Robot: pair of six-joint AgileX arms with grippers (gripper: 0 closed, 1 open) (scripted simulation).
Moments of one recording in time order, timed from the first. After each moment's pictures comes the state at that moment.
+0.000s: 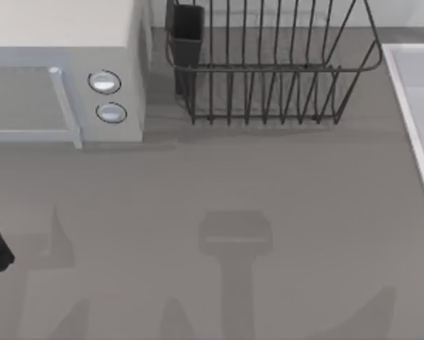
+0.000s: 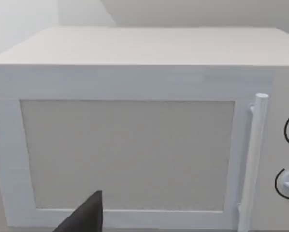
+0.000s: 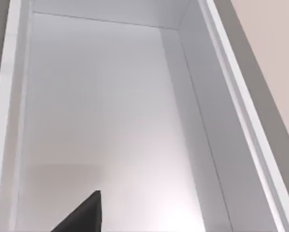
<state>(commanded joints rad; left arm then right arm) 0.00 0.00 0.00 0.00 0.00 0.00 -0.30 0.57 0.49 -0.42 0.00 -0.29</state>
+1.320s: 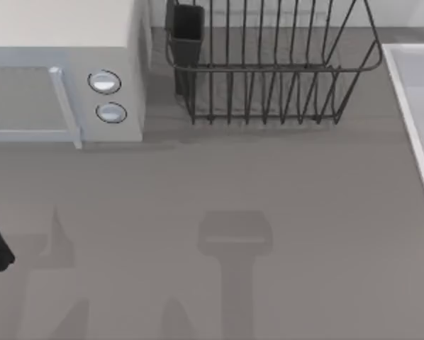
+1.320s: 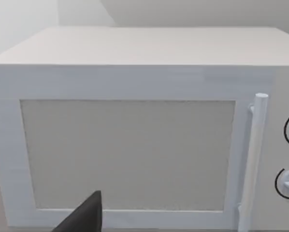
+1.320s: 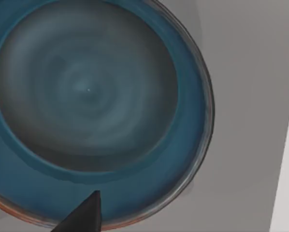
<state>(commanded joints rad) 0.00 0.00 0.00 0.00 0.00 0.00 -0.84 1.74 1.37 -1.20 0.00 -0.83</state>
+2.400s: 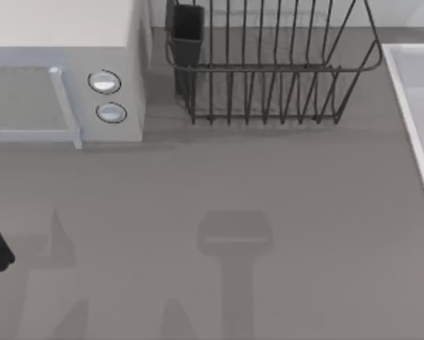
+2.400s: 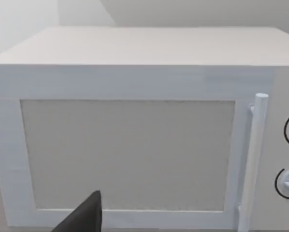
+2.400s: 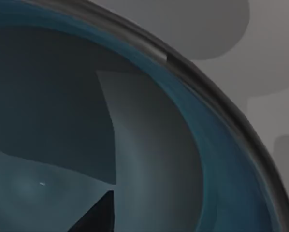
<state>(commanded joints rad) 0.00 0.00 0.00 0.00 0.00 0.00 -0.84 1.86 1.11 -0.81 0.00 -0.82</state>
